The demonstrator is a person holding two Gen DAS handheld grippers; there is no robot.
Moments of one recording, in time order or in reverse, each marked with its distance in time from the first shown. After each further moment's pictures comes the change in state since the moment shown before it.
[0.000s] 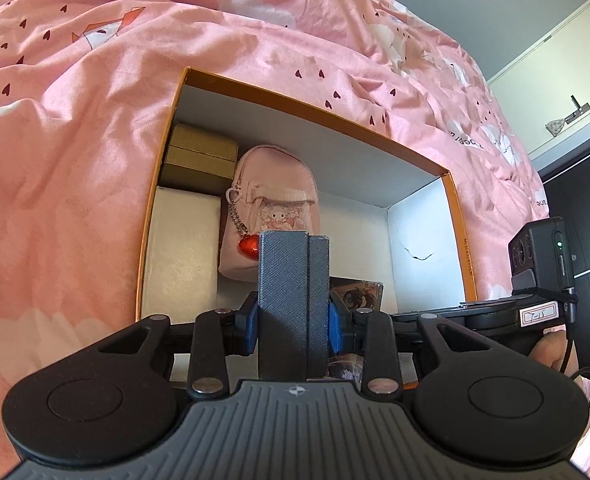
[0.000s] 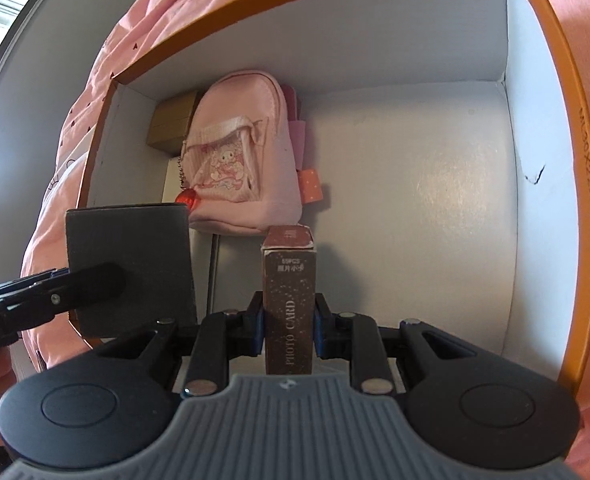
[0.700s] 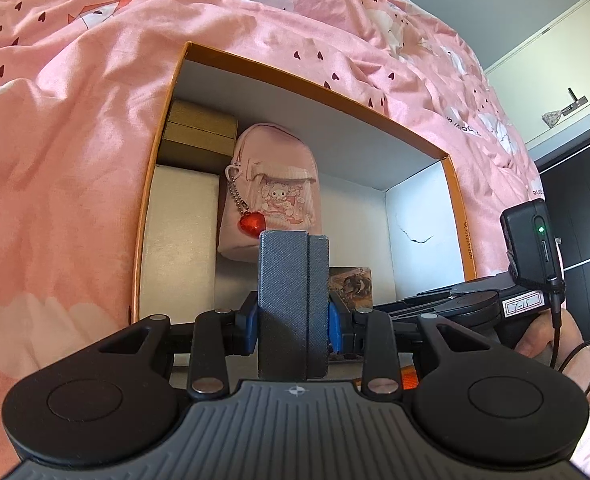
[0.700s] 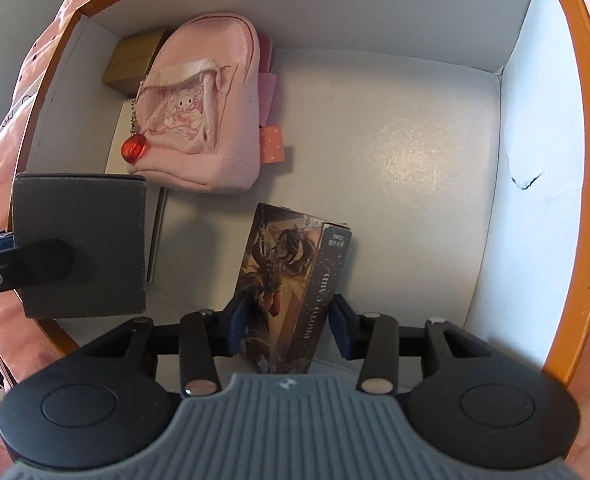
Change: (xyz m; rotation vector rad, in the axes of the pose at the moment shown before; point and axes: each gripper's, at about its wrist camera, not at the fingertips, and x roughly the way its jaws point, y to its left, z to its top) left arm 0.007 0.006 -0.007 0.007 0.049 -0.012; right arm 0.019 0.018 0.001 -0.138 0.128 -0.178
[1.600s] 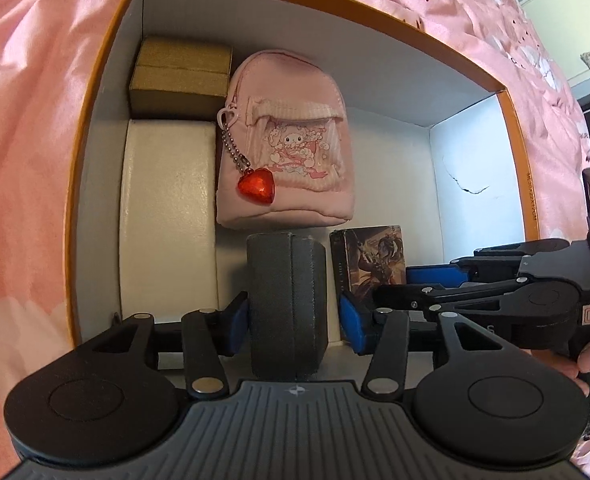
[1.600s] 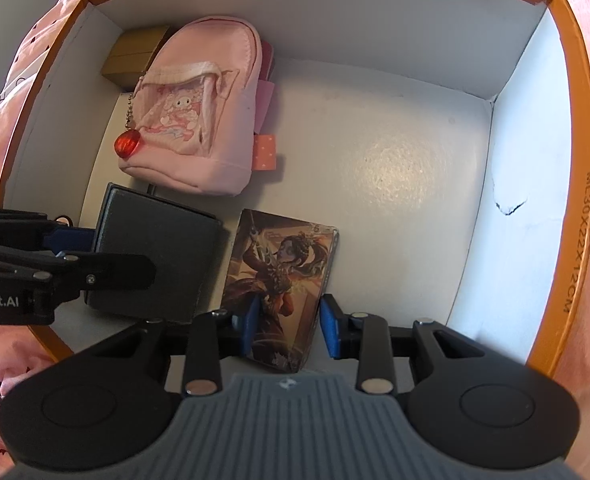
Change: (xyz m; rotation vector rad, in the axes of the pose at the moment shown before) left arm 0.056 -0.009 0.010 0.065 0.203 0.129; right arm -0.003 0.025 -0.006 -0.072 -0.032 -0.071
